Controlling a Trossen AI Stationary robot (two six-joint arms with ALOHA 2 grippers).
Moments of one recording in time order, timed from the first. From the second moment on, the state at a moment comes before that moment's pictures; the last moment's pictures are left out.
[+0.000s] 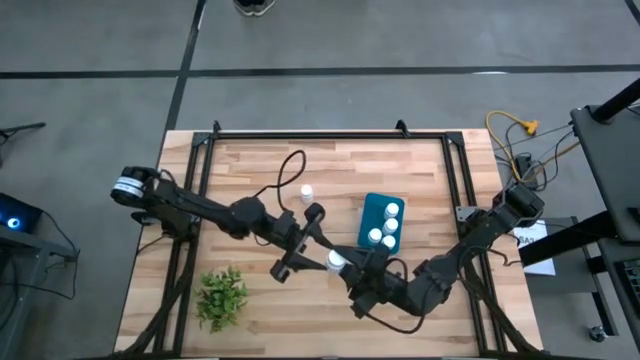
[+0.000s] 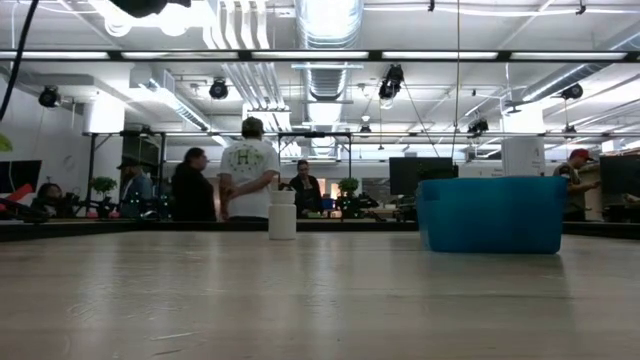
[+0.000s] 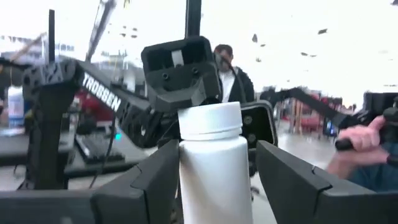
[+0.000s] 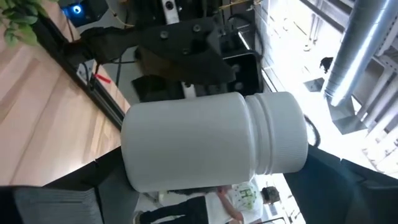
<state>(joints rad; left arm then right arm) -0.22 1.53 0.90 1.01 0.31 -0.16 0.66 1.73 1.26 0.58 1.17 -1.34</state>
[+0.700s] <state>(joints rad) -0.22 1.73 0.90 1.38 0.31 -0.26 0.64 1.72 1.25 0.64 1.14 -1.39</state>
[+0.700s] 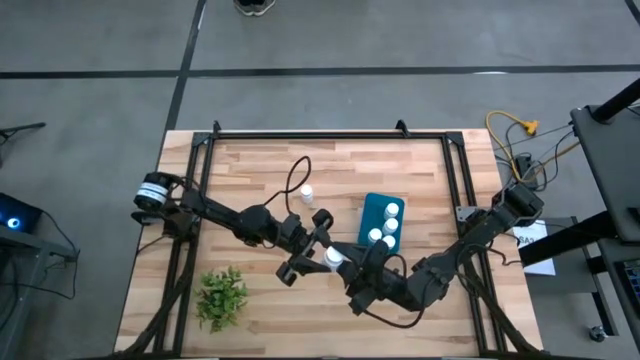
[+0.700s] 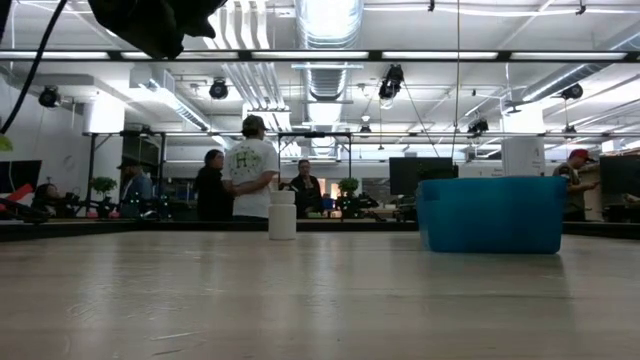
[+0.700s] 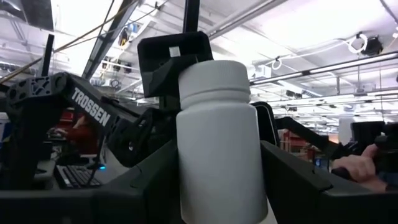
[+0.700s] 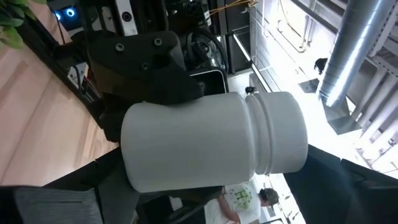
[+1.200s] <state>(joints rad) -0.22 1.72 0.92 1.37 0.35 -0.27 0.62 1.72 1.25 0.65 1.10 -1.40</state>
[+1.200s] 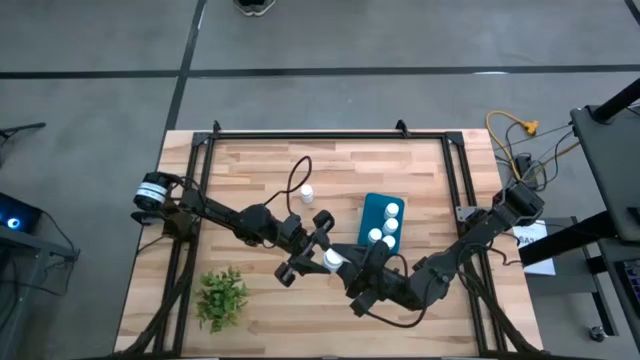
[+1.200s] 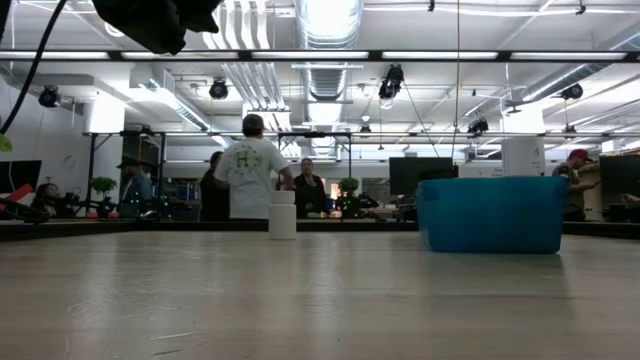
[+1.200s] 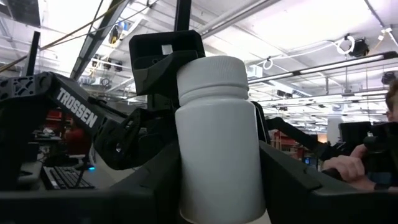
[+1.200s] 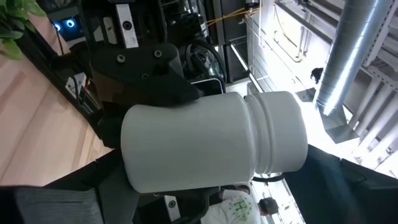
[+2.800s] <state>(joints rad) -0.17 1.26 0.97 0.10 0.34 -0.18 0.68 1.72 1.37 0.16 0.98 -1.01</state>
